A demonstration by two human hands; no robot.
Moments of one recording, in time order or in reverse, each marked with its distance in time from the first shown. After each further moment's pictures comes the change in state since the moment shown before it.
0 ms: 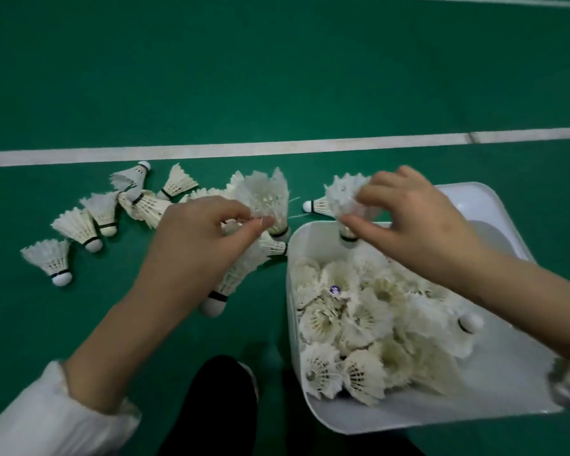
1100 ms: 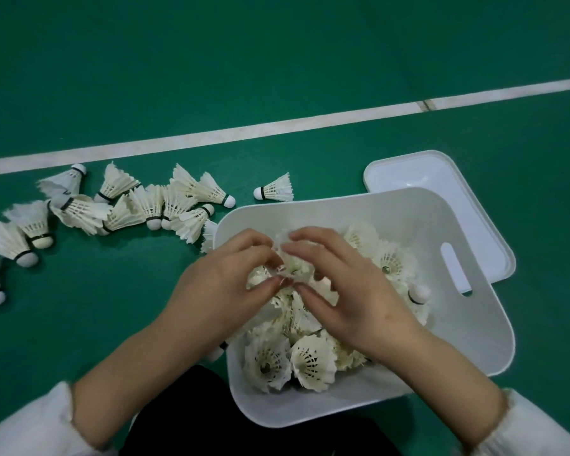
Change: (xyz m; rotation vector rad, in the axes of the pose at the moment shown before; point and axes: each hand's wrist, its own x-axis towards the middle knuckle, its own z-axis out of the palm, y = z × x) left_hand -0.026 0.019 0.095 0.165 -0.407 0.238; right_hand -0.090 0.031 0.065 0.364 0.121 -0.034
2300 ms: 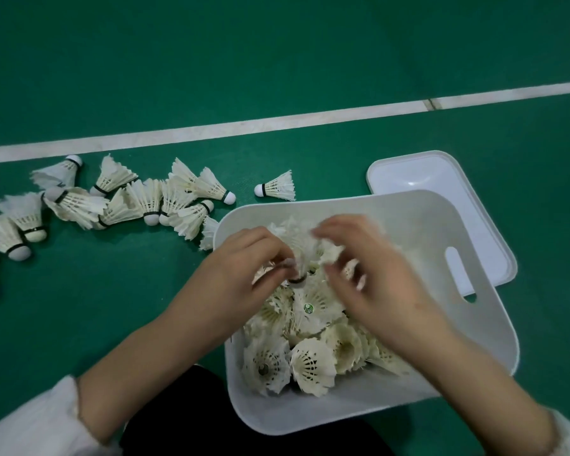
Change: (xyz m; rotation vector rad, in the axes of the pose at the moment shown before) left_hand 0.011 -0.002 0.005 -0.086 0.047 0.183; right_hand 0.010 -0.009 -0.026 0.062 -0.044 0.244
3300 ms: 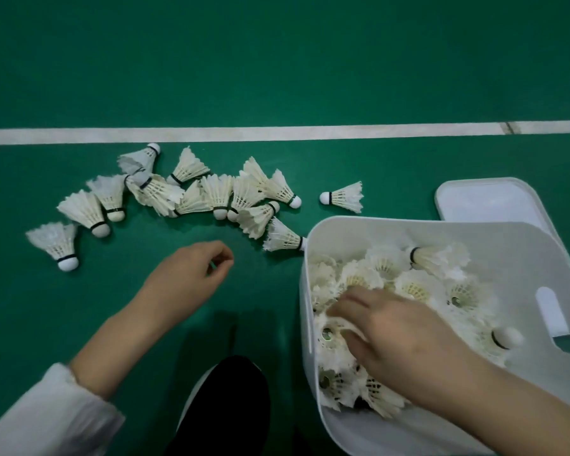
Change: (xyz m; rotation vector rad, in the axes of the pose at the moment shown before) left_hand -0.065 -0.124 -0.061 0.150 -0.042 -0.530; right_hand 0.016 -0.041 0.053 -0.489 -0.484 -0.186
